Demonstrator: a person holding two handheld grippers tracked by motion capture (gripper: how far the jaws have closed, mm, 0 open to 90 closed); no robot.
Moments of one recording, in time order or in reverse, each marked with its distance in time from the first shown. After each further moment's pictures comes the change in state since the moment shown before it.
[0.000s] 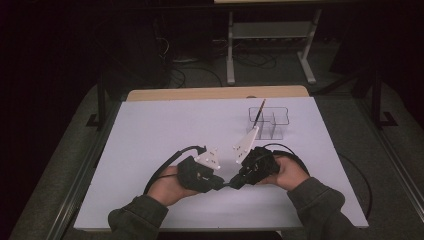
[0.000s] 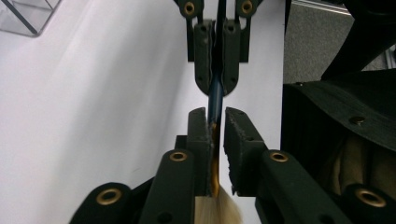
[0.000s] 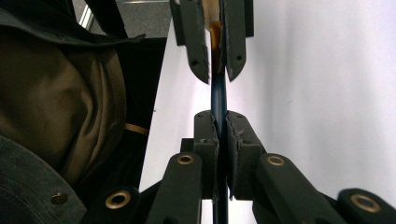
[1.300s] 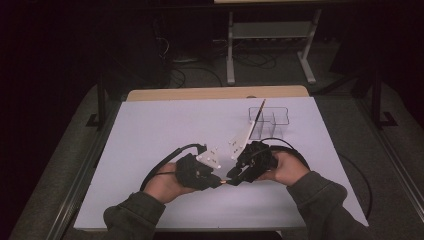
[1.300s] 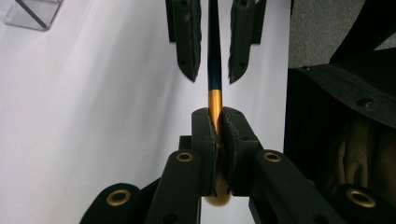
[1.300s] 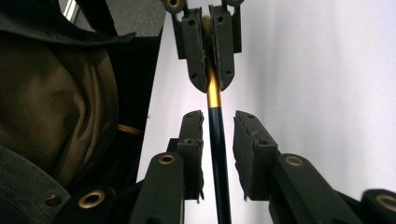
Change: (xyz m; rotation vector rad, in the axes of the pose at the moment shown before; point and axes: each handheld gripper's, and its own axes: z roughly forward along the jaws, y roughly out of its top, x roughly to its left) left arm -0.002 0.010 -0.010 0.077 0.027 0.034; right arm 0.004 0.024 -0.011 0.049 -0.048 -0.014
